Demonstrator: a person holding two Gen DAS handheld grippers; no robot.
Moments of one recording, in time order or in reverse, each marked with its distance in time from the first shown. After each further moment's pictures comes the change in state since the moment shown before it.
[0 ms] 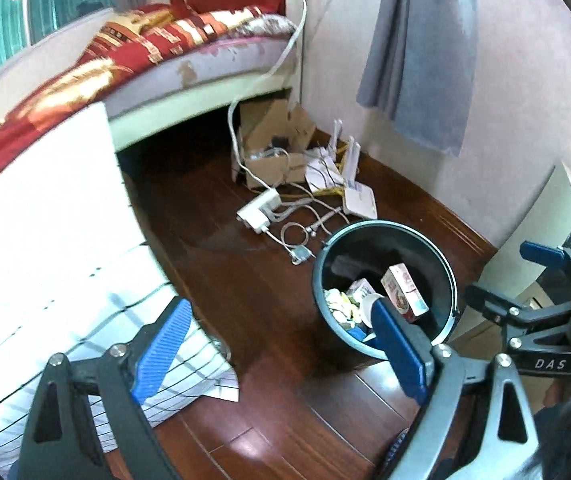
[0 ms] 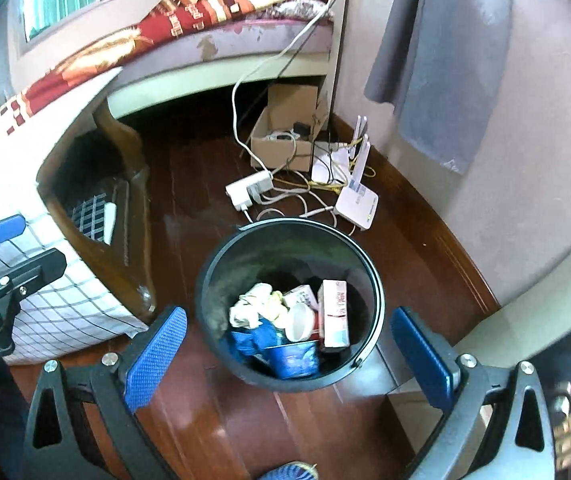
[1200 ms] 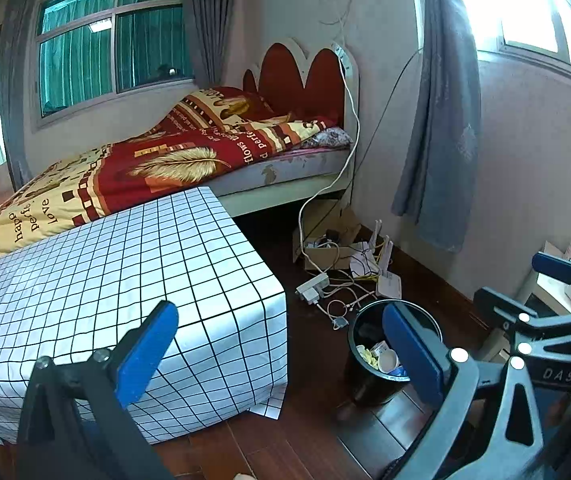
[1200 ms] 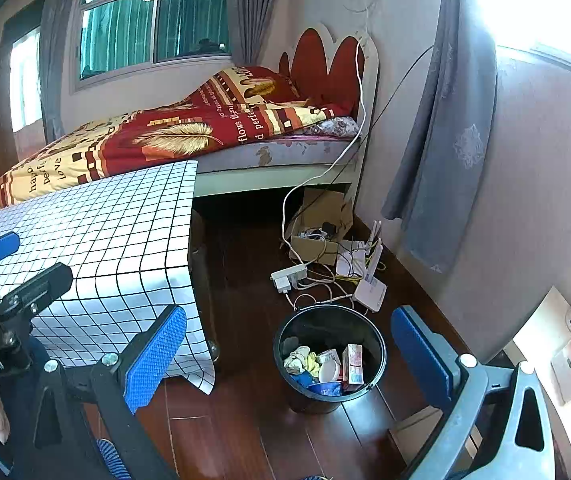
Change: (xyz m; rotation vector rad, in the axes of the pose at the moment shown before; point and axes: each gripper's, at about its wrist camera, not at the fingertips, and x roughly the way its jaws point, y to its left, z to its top) left arm -0.183 0.033 -0.028 -0.120 -0.314 0.151; right arm -0.202 0.082 -0.003 -0.092 -0.312 0.034
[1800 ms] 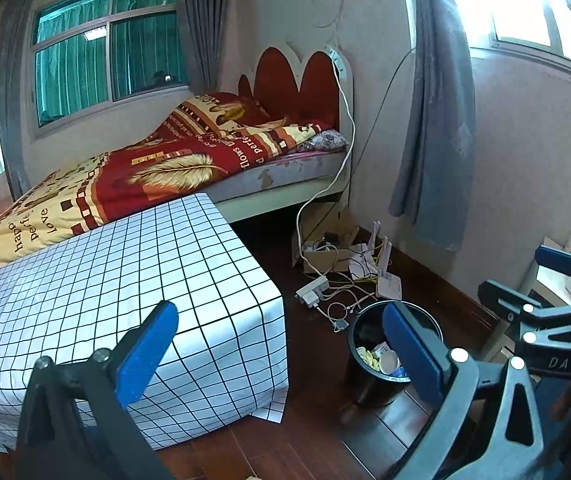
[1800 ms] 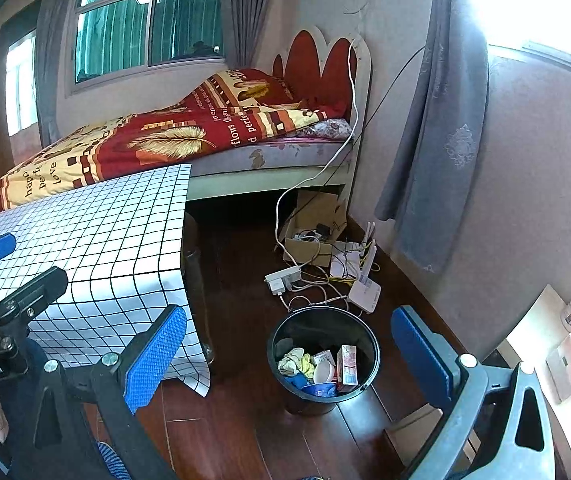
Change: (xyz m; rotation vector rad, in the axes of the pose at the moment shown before) left arm -0.007 -0.010 0.002 0.032 -0.015 0.008; right arm -0.005 -0.012 -0.001 0.016 -0.008 -0.015
